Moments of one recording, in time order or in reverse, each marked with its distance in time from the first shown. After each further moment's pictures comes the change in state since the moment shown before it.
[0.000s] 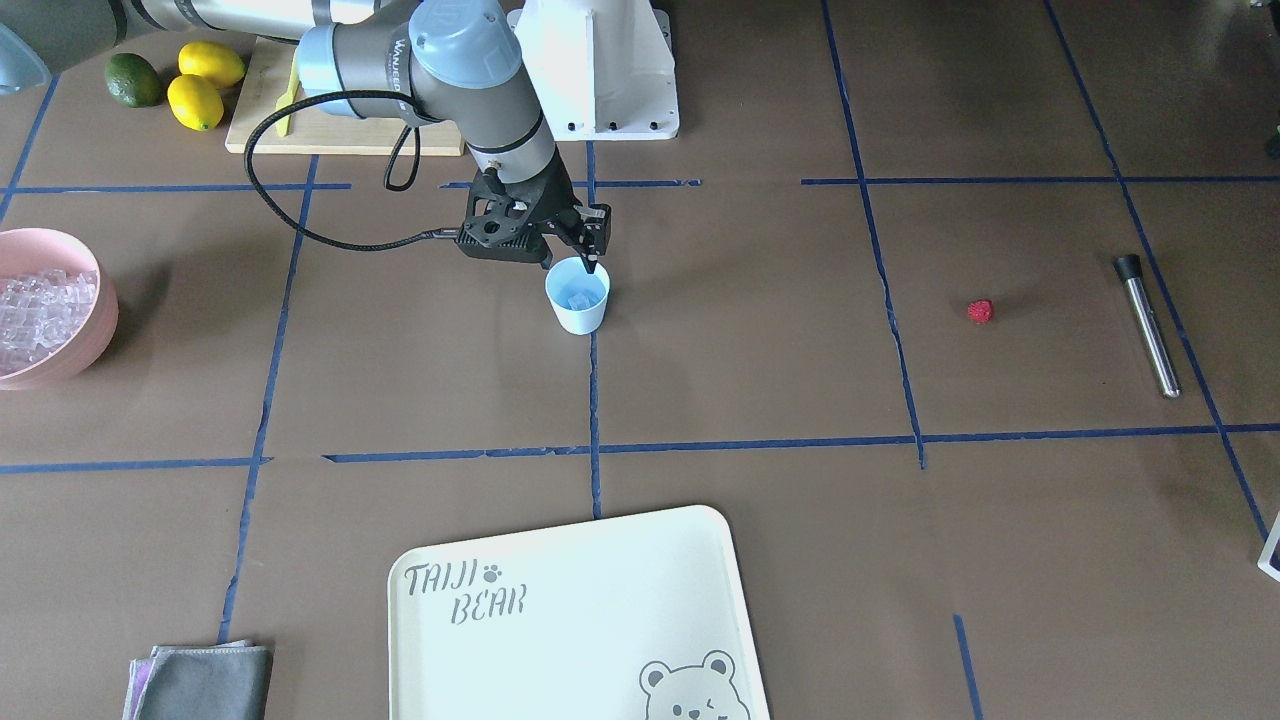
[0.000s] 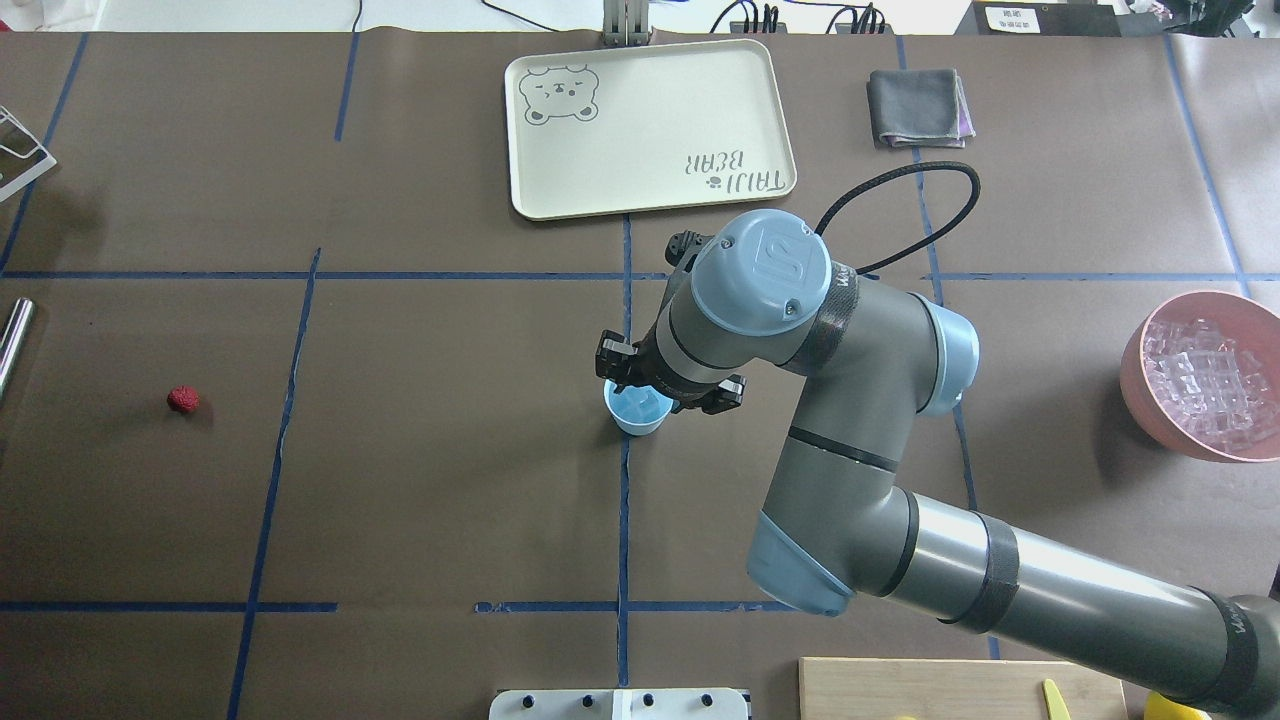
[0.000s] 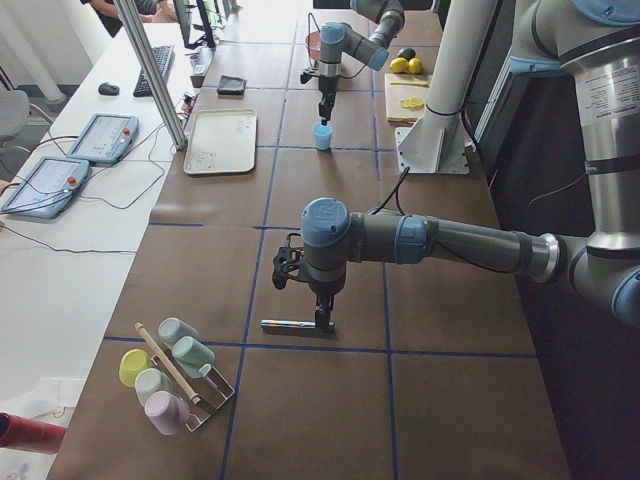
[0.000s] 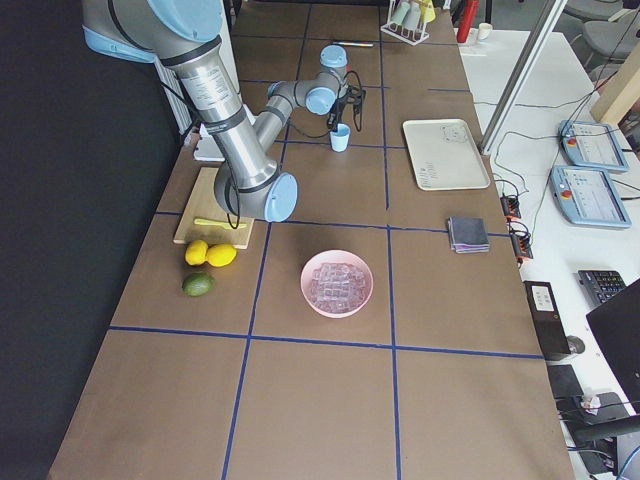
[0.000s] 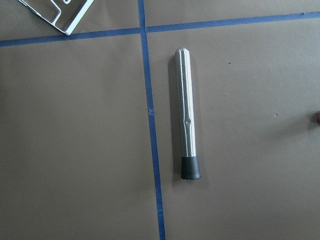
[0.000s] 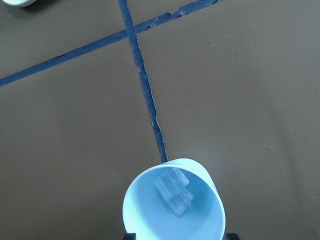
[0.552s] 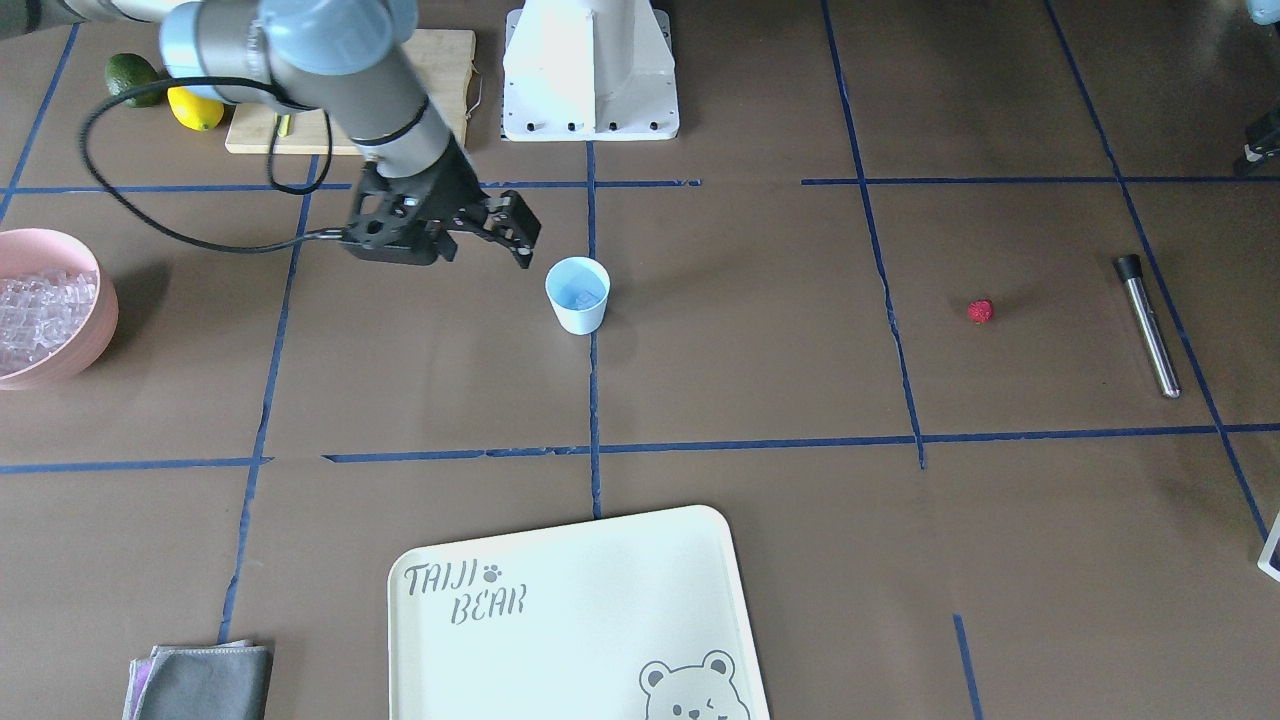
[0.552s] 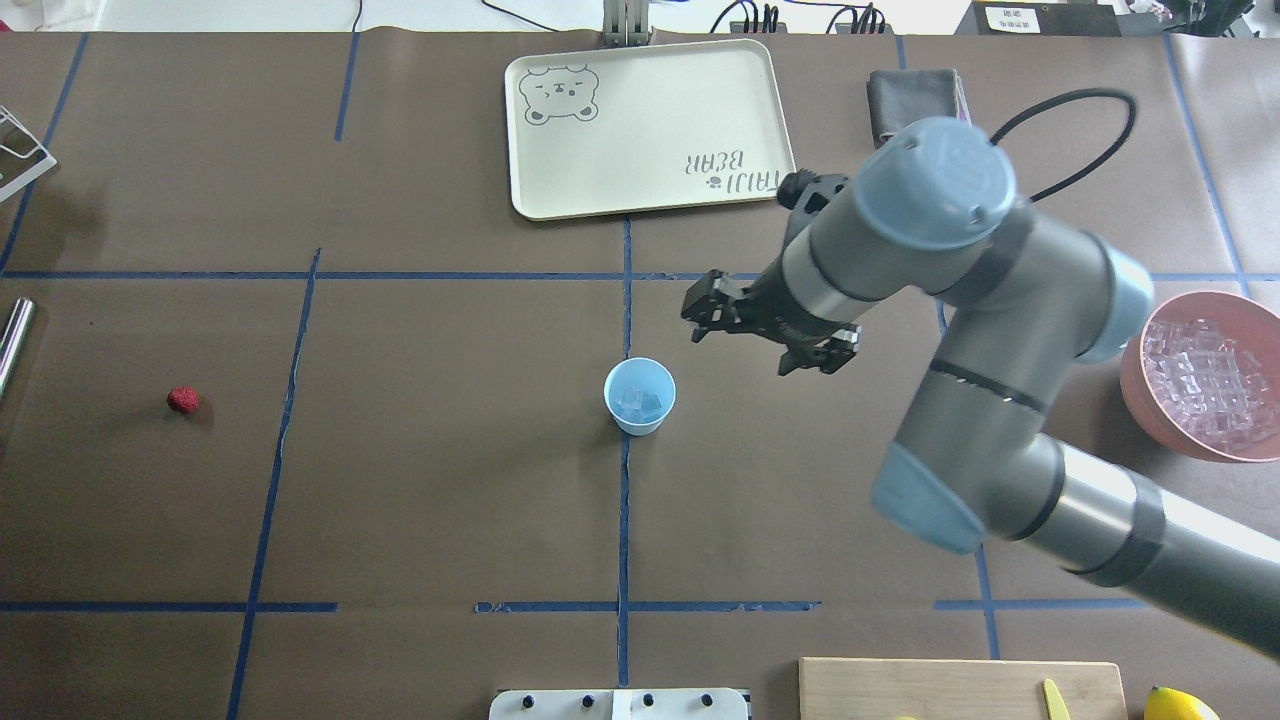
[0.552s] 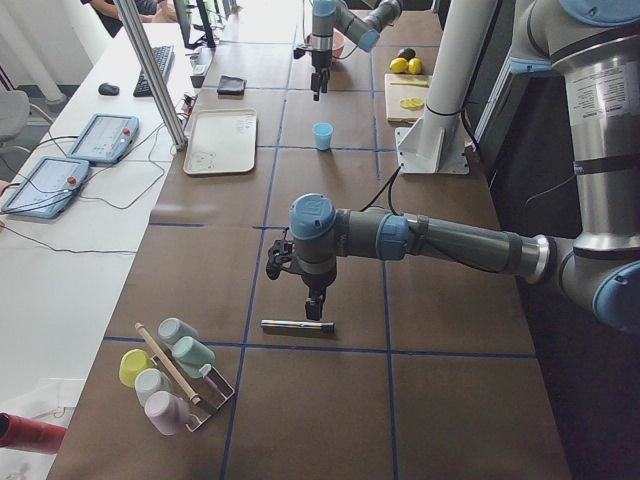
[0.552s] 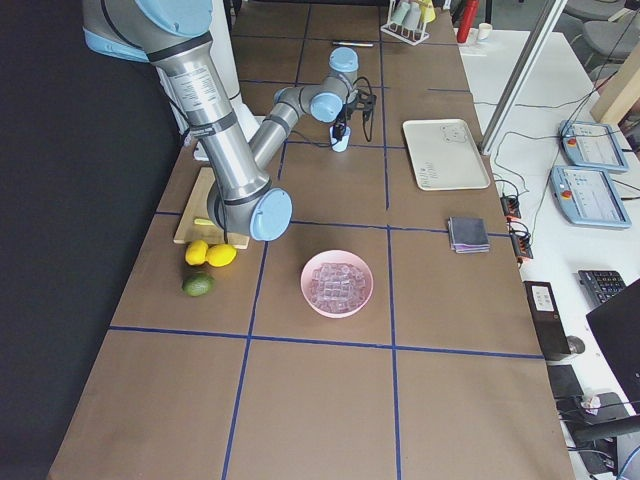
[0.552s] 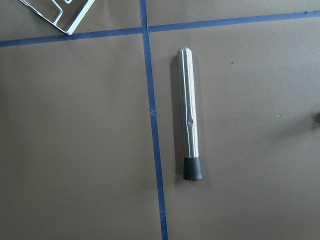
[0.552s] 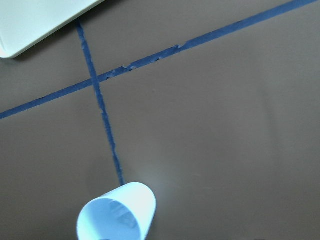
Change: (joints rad) left arm 0.130 -0.050 0.020 -0.035 -0.004 -0.034; right arm 0.219 -0.203 0.187 -0.018 0.217 -0.132
